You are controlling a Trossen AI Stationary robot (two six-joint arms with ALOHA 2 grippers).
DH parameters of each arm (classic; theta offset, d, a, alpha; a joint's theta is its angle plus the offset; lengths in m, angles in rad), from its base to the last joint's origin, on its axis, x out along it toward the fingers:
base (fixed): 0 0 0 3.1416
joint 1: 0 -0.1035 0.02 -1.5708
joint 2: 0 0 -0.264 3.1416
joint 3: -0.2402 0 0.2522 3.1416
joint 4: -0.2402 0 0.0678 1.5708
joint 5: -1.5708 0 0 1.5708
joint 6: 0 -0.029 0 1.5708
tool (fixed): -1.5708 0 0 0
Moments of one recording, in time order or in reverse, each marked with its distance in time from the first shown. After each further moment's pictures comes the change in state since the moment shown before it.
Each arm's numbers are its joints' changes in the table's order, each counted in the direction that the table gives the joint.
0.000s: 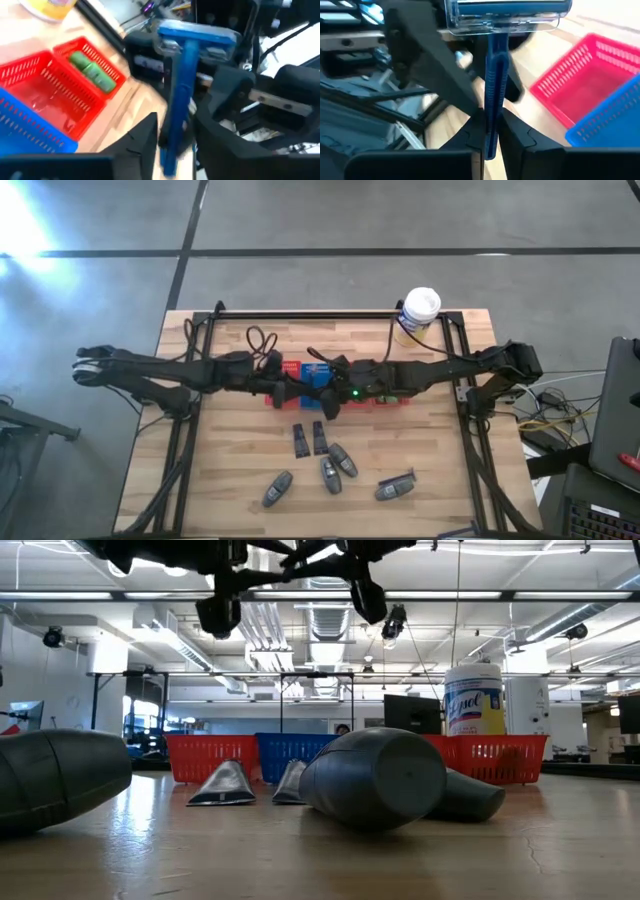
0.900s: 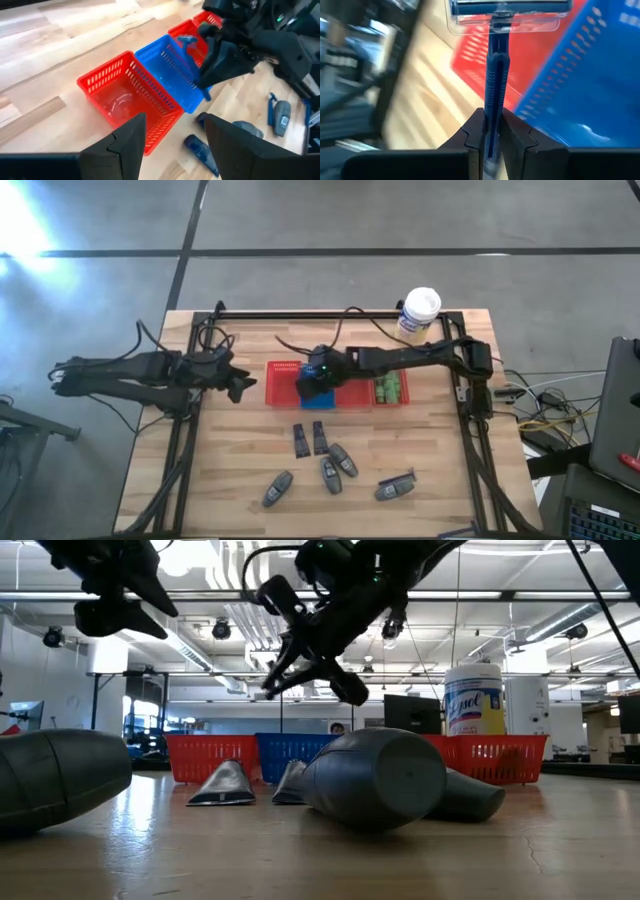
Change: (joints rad) left arm 0.002 0.479 0.006 -0.950 -0.296 -0.043; right arm 0.188 -0.342 -0.234 -0.271 -0.255 -0.174
